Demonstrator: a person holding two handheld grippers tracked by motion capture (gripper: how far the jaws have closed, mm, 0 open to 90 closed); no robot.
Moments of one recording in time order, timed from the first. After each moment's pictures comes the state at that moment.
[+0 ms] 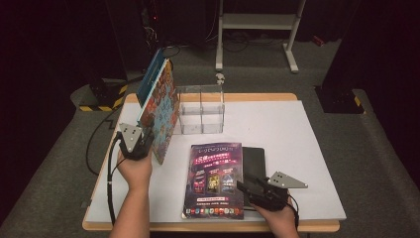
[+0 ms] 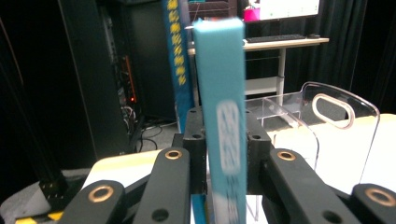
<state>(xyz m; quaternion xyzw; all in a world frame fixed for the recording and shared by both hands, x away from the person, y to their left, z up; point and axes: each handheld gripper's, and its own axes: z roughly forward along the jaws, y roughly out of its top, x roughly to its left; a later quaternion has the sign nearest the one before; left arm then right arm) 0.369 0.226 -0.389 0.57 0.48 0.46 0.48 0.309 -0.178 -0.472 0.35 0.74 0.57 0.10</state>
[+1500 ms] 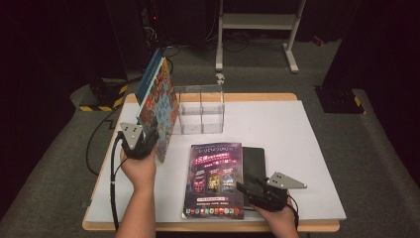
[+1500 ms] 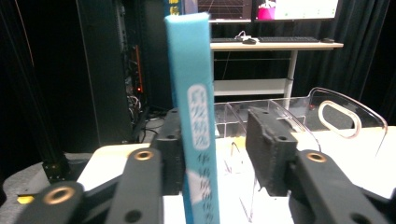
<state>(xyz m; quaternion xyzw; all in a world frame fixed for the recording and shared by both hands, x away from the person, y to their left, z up) 0.370 0.219 -0.386 0.55 0.51 0.45 0.48 0.309 -0.177 -0.473 0.35 0.74 0.57 0.11</state>
